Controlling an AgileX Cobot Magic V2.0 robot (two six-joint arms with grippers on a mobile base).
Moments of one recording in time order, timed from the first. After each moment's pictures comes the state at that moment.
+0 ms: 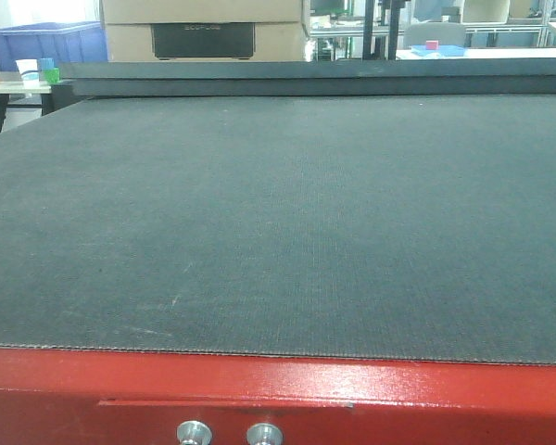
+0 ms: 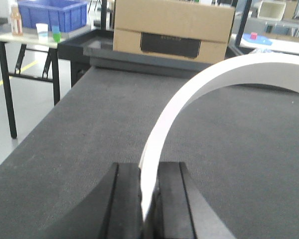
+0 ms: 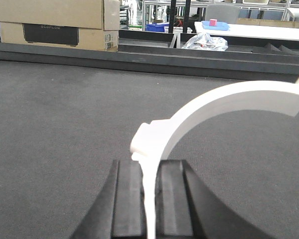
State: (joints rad) left arm 0.07 0.35 -0.49 -0.22 0.31 0.13; right arm -0.04 0.17 -0.66 0.02 0.69 -0.03
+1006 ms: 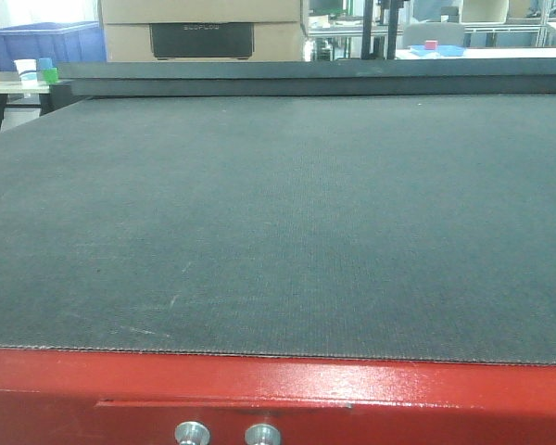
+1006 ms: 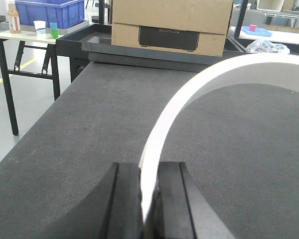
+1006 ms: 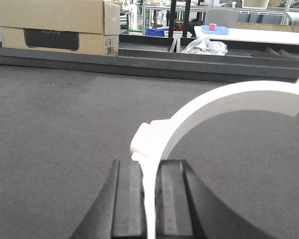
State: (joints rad) left arm 0.07 0.34 -0.49 -0.19 0.36 0.13; right arm -0.04 0.17 -0.66 0.02 0.68 -0.03
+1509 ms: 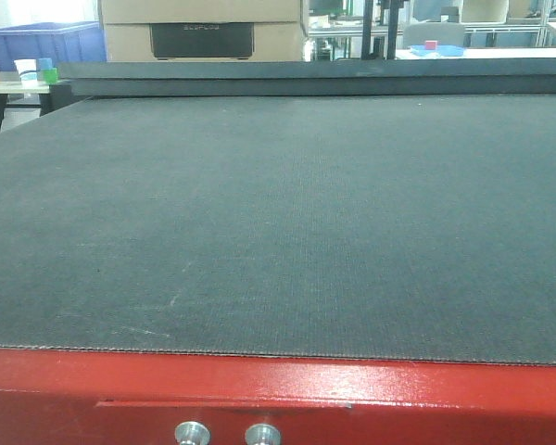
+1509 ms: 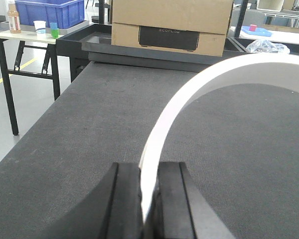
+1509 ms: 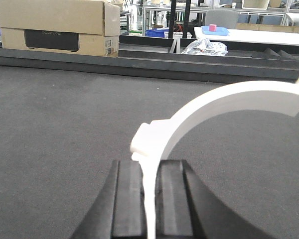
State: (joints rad) left arm 0.07 0.34 -0.49 -0.19 0.36 0.13; right arm -0.04 0.17 -0.66 0.02 0.67 -0.03
